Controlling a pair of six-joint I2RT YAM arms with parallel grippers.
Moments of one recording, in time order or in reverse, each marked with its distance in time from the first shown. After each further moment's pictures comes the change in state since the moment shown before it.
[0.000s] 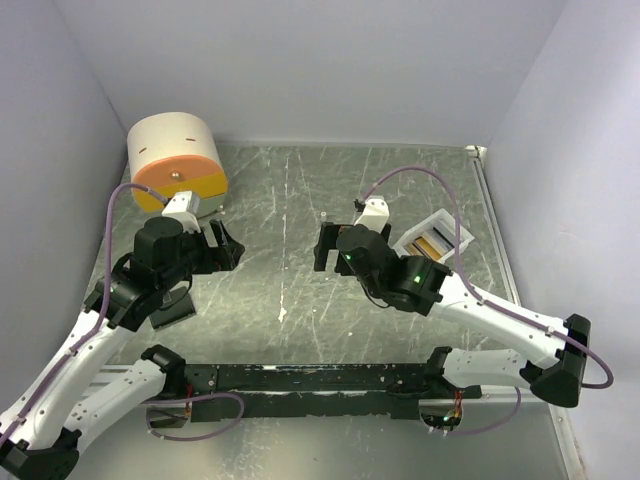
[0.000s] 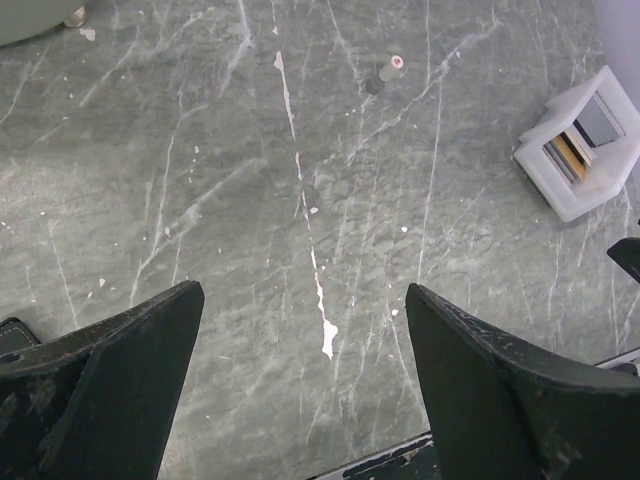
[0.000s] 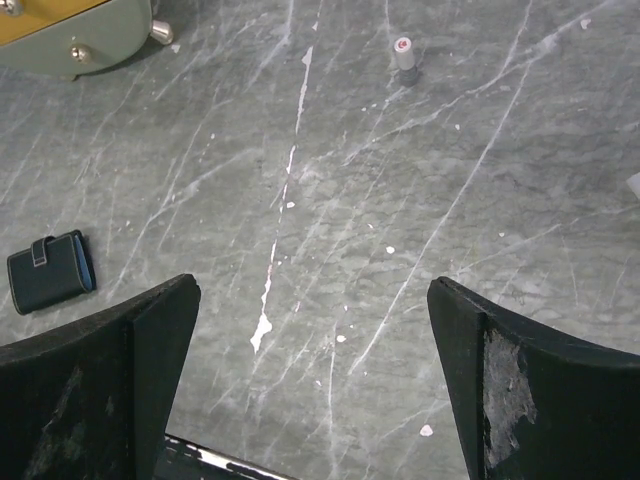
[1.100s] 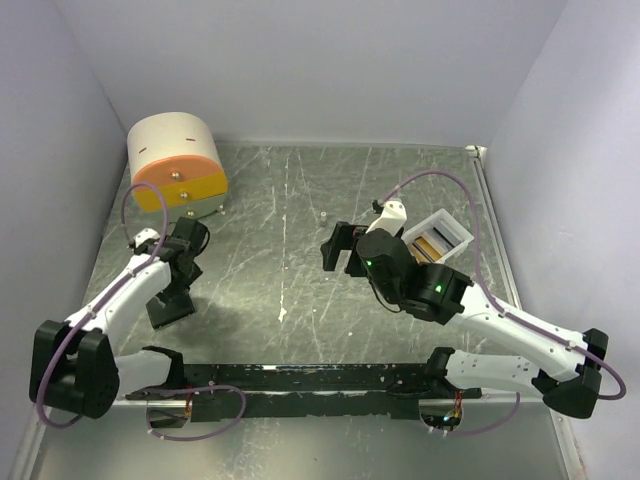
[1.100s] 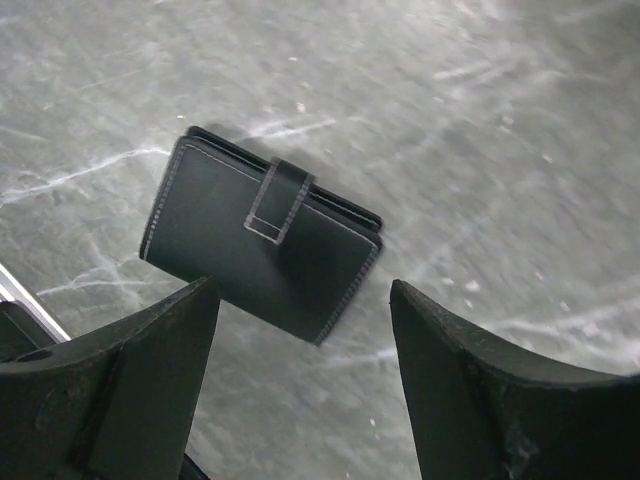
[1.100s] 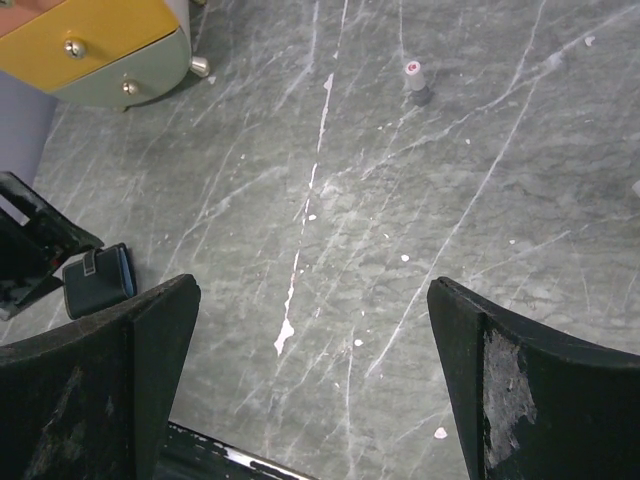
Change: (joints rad) left arm 0.234 0.441 -0.117 -0.308 -0.514 -0.584; right arm 0.003 -0.117 -0.042 0.023 0.005 0.015
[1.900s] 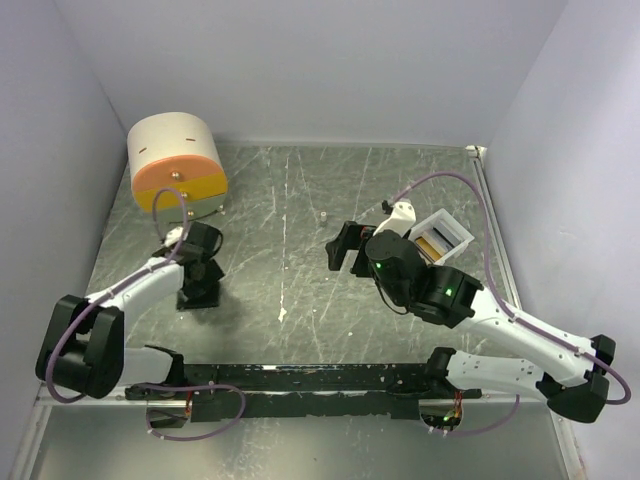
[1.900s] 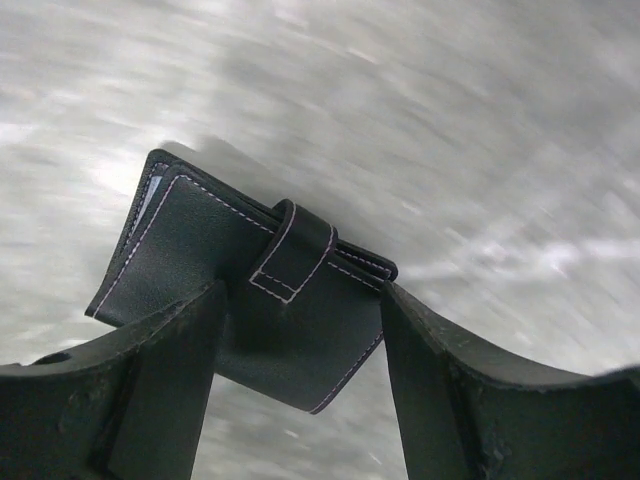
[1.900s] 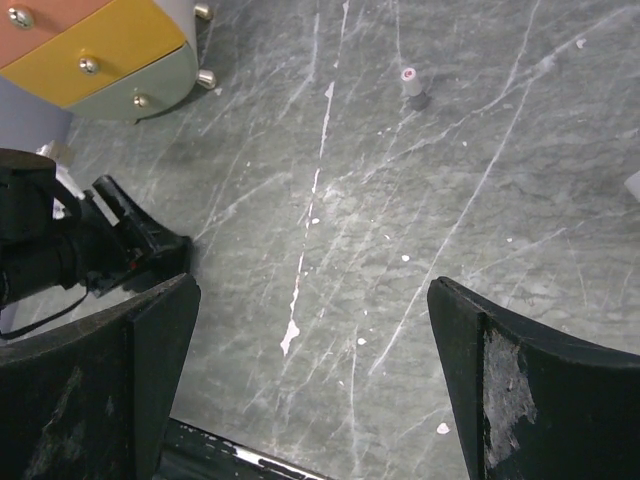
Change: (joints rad) left arm 0.005 0.120 -0.130 0.360 0.193 0.172; right arm 0.000 -0.051 0.000 -0.016 0.005 0.018
